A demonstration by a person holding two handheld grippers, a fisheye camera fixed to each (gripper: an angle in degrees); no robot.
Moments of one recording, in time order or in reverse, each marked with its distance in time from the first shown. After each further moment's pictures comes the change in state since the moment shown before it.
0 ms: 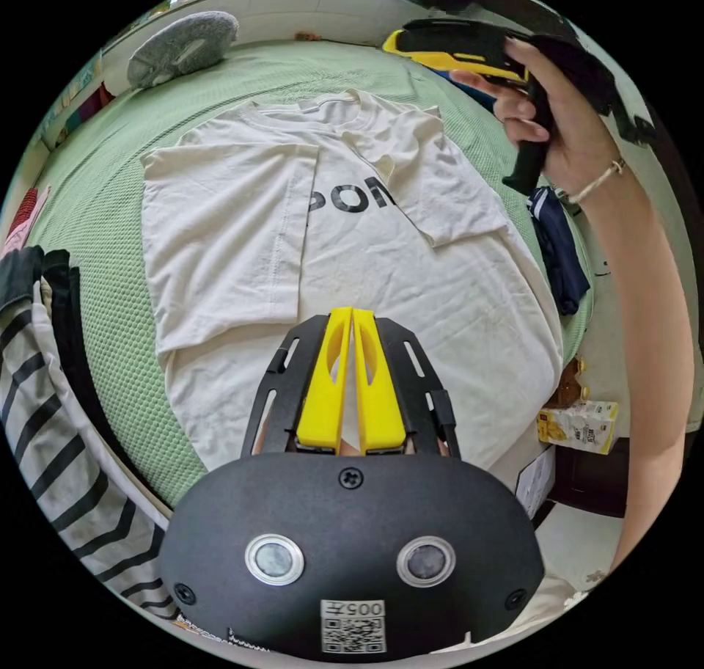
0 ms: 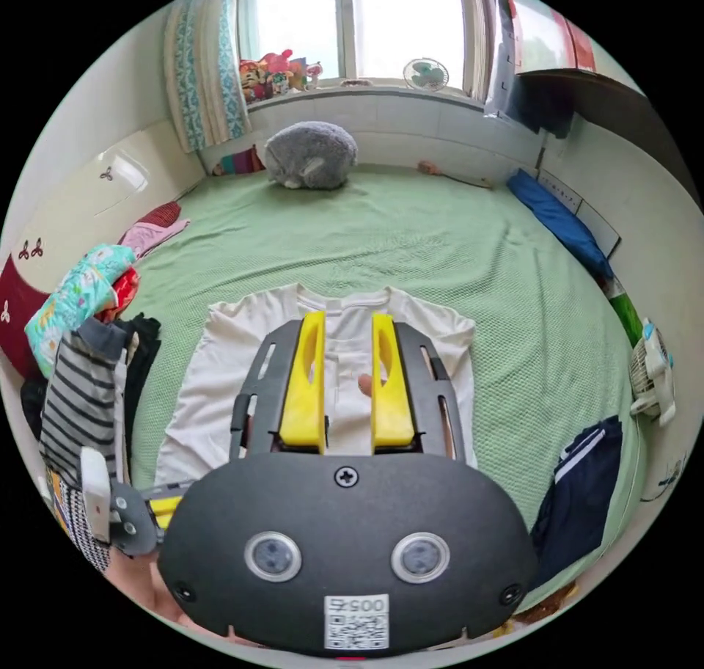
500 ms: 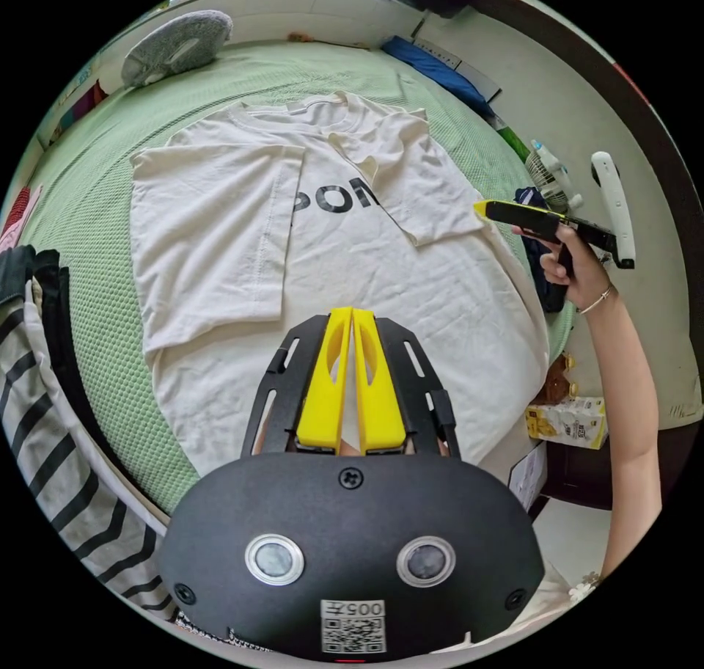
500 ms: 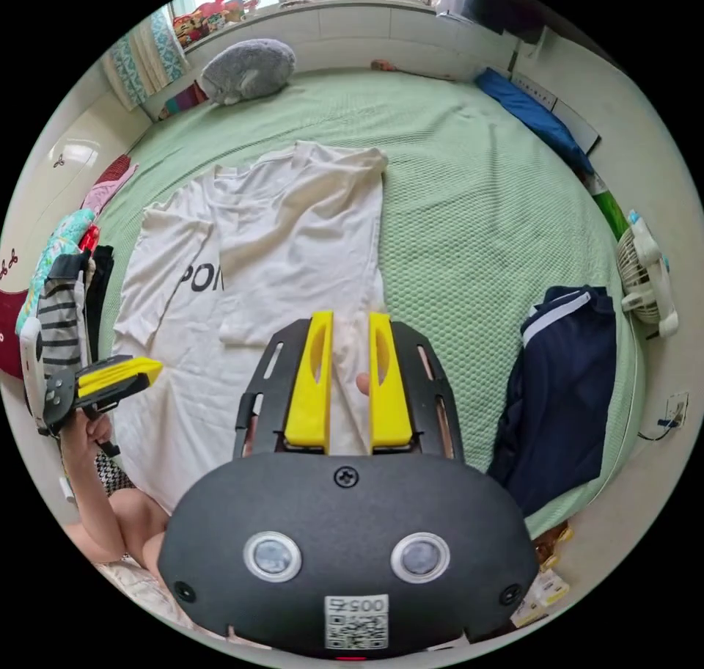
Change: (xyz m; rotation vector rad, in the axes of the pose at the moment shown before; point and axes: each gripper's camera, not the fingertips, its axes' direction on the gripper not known) left arm 0.002 -0.002 0.014 0.000 0.030 0.015; right arm 0.080 0.068 0.030 -0.331 0.028 0.080
